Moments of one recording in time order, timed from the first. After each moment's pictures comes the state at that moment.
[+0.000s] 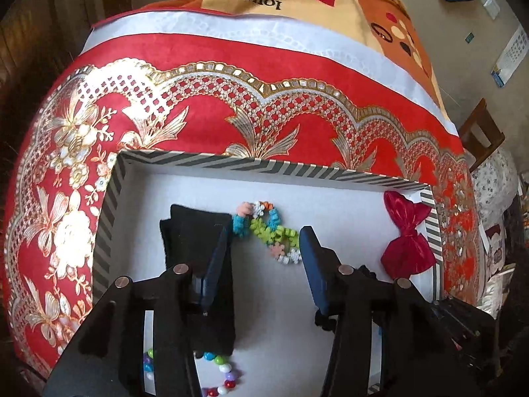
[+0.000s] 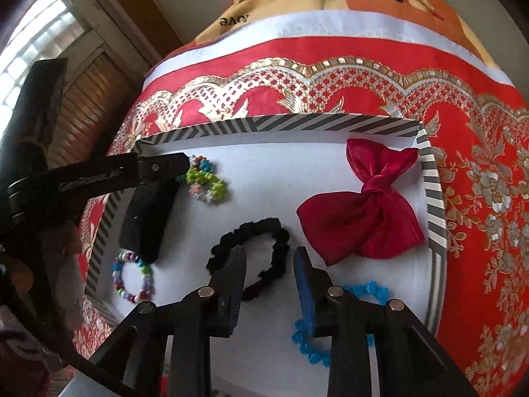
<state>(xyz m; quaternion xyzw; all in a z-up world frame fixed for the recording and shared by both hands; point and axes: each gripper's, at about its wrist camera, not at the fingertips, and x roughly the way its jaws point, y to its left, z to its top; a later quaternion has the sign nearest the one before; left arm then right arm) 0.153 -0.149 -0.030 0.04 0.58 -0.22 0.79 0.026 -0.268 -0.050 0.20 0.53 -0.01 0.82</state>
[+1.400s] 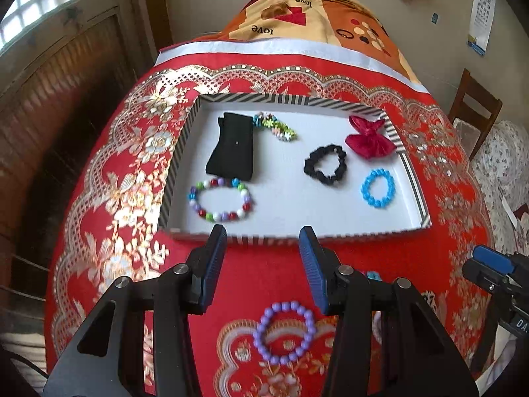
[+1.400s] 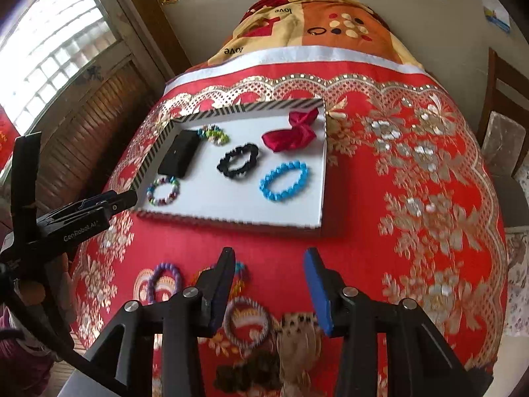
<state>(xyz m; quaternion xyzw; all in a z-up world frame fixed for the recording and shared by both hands) -0.049 -0.088 0.034 0.10 0.50 -0.18 0.84 -0.168 -0.260 0.036 0.17 0.50 -0.05 0.85</state>
